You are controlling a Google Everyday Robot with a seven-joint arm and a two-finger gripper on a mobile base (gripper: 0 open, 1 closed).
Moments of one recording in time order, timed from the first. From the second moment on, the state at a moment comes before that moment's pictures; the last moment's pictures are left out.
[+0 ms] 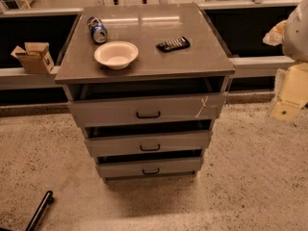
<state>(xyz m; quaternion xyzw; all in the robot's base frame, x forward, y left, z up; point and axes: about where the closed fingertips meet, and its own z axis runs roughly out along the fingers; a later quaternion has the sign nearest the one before) 0.438 -0.216 0.978 -0.60 0.78 -0.04 0.16</state>
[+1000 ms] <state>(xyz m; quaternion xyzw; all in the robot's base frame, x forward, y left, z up) 0.476 -0.163 0.913 -0.63 0.75 0.00 0.21</state>
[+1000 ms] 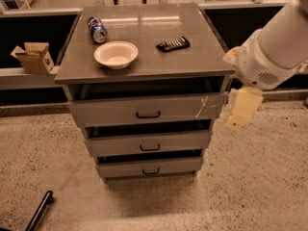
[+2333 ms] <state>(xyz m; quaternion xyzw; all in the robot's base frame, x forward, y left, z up) 0.528 -0.147 0.869 -0.64 0.74 -0.07 0.20</state>
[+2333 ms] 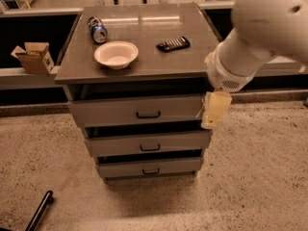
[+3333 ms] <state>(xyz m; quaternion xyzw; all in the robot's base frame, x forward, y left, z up) 0.551 -0.157 0.812 -0.66 0.73 -0.11 0.14</state>
